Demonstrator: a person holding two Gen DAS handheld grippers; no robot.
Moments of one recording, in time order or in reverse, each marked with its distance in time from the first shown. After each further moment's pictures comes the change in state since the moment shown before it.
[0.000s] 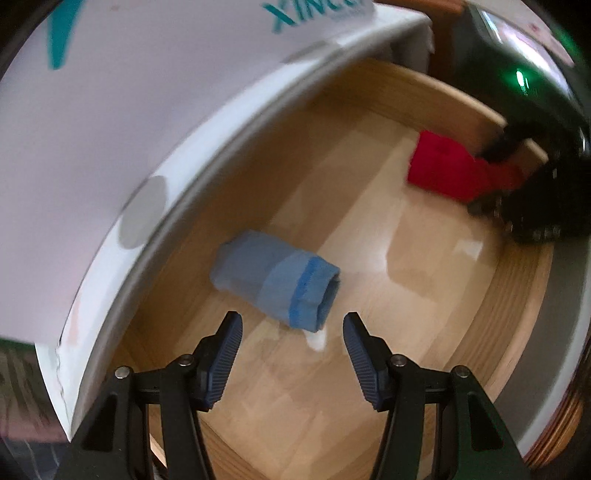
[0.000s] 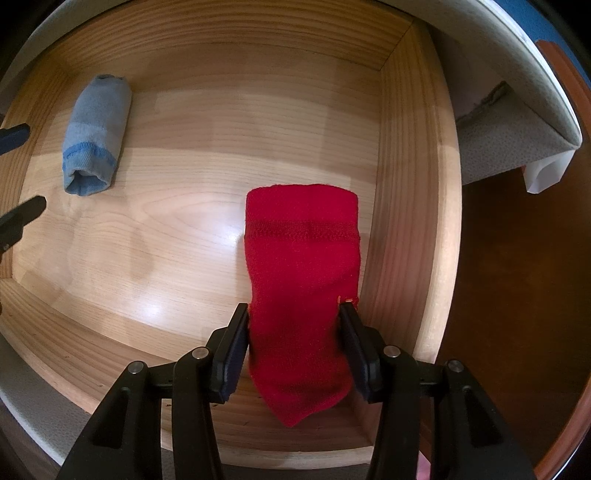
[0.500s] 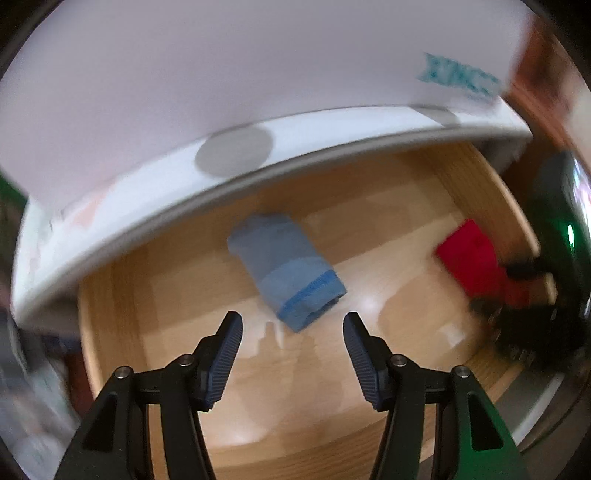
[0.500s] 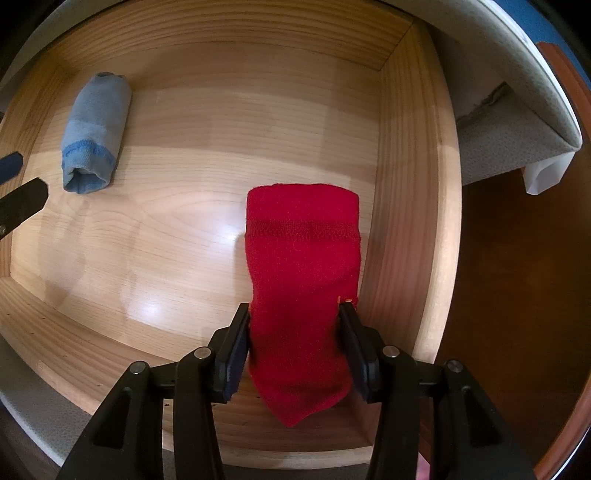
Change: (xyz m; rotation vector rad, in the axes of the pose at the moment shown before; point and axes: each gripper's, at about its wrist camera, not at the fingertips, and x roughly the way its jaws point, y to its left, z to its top) left arm -0.011 0.021 -0.009 -0.497 -0.018 -0.018; right arm -0.005 -0.009 0.003 -0.003 0.000 -0.004
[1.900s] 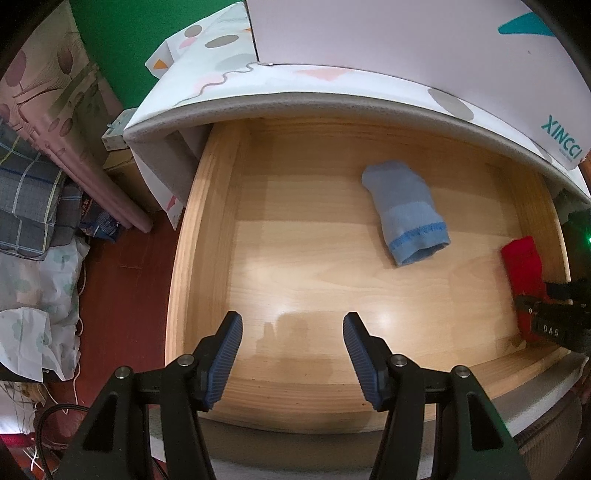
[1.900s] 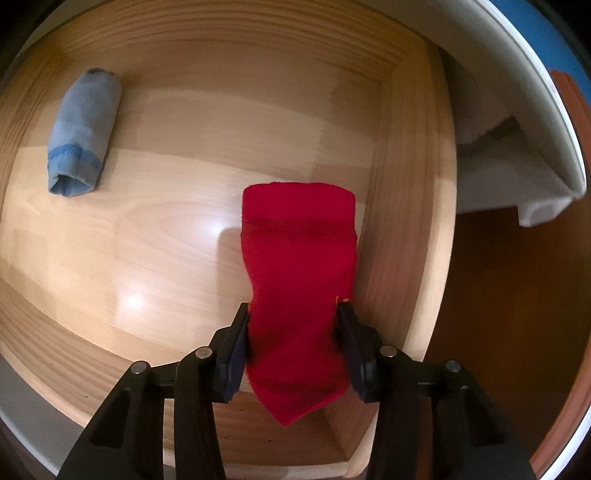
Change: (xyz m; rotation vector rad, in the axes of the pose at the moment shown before) left arm -0.026 0.058 -0.069 -0.462 0.108 0.126; right arm -0.028 -0.009 0.039 -0.026 0.025 -0.056
